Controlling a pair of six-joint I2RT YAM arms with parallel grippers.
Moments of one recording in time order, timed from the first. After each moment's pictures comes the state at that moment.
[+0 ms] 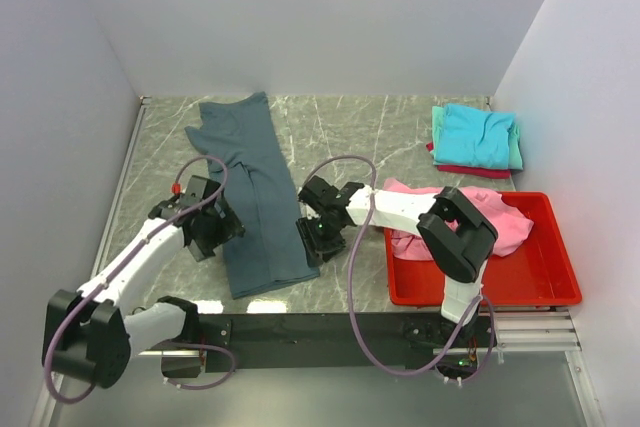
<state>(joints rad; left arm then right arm) -0.27 1.11 0.71 -0.75 -0.08 -0.86 0.88 1.83 1.18 -0.63 -0.25 0.51</state>
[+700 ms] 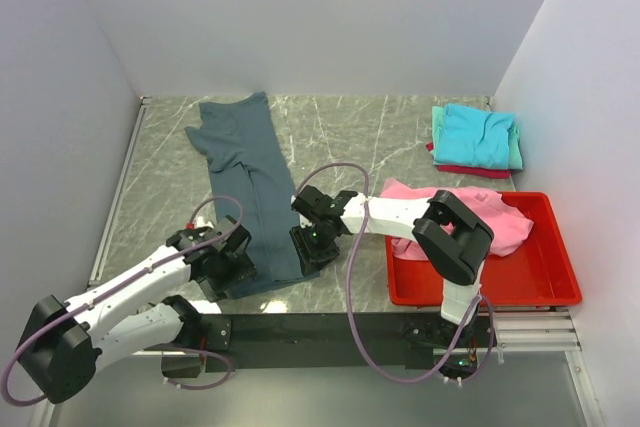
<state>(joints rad) -0.67 0.96 0.54 -0.94 -0.11 -1.29 0.95 1.84 1.16 -0.58 -0.27 0.54</state>
